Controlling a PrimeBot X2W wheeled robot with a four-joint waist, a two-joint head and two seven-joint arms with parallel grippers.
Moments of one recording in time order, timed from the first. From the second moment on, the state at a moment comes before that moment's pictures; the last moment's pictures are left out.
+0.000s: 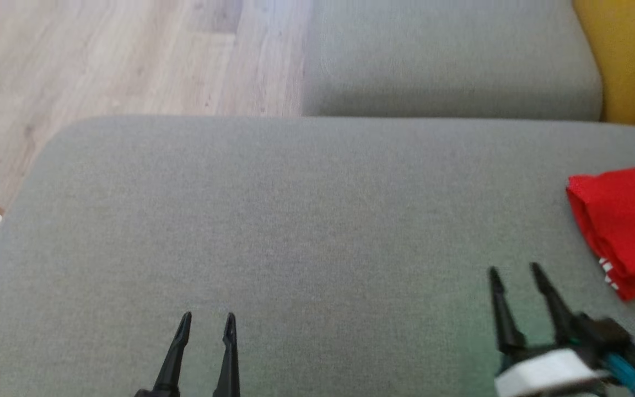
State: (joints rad) left arm 0.21 0.06 -0.29 0.10 -0.19 0.06 -0.26; right arm 0.08 -0.06 0.08 0.25 0.14 0.12 -0.25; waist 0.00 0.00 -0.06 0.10
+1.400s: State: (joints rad) left arm 0.29 0.06 -0.23 0.16 -0.32 0.04 -0.23; right arm 0.32 -0.04 0.00 0.14 0.25 0.12 -0.23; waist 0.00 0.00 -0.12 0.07
